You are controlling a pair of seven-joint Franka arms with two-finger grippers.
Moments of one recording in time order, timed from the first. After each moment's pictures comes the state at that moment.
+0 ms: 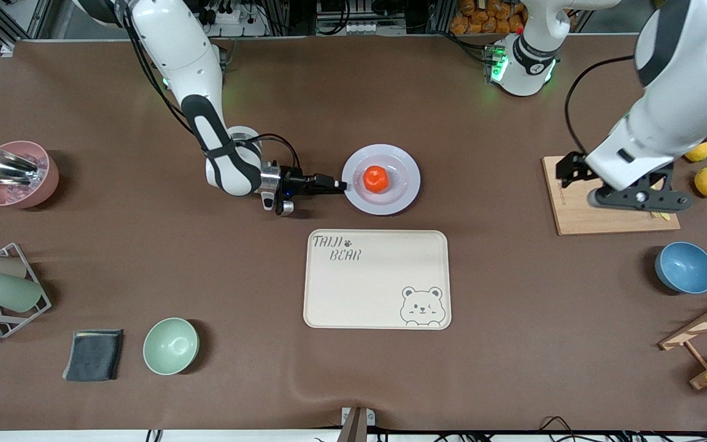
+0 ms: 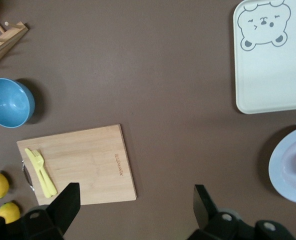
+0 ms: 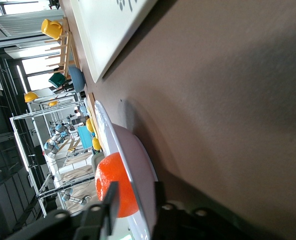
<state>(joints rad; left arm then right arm) -0.10 0.05 -0.11 -1.64 0.09 1.61 -0.06 0.59 0.62 0.01 -2.20 2.04 2.07 -1.04</state>
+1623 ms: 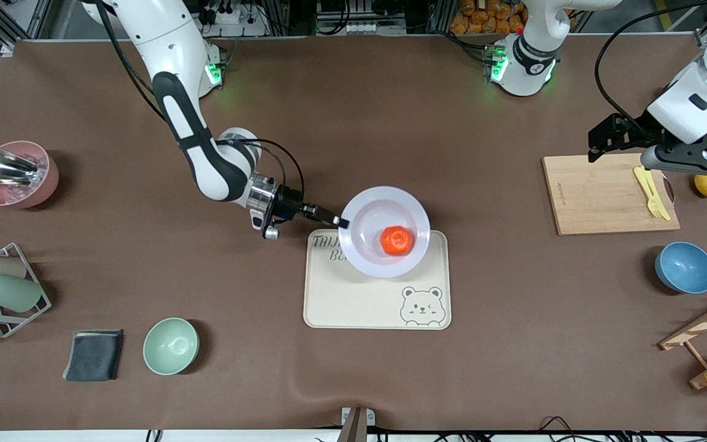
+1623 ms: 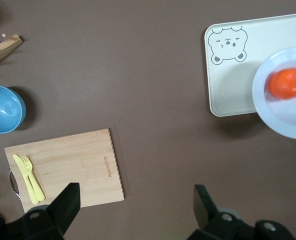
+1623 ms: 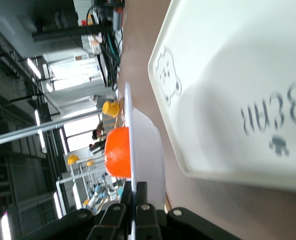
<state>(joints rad) -0.13 -0.02 -0.02 -1.60 -0.02 1.59 0.00 0.56 0.56 -0.01 -1.96 2.20 2.27 -0.83</state>
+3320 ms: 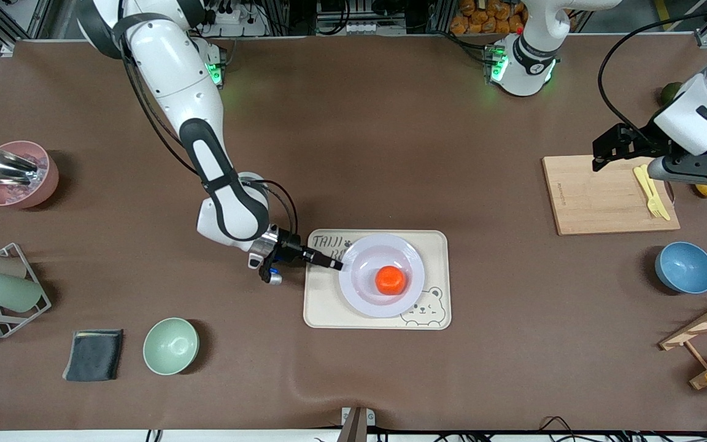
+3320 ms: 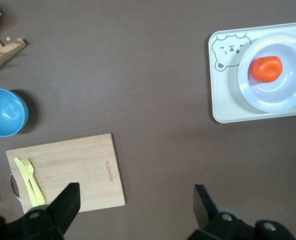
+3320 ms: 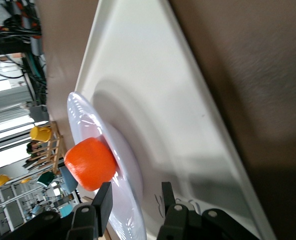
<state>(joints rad) -0.13 0.01 -0.01 -1.57 -0.02 1.60 0.00 0.50 0.81 -0.02 -1.66 1.69 2.42 -0.42</state>
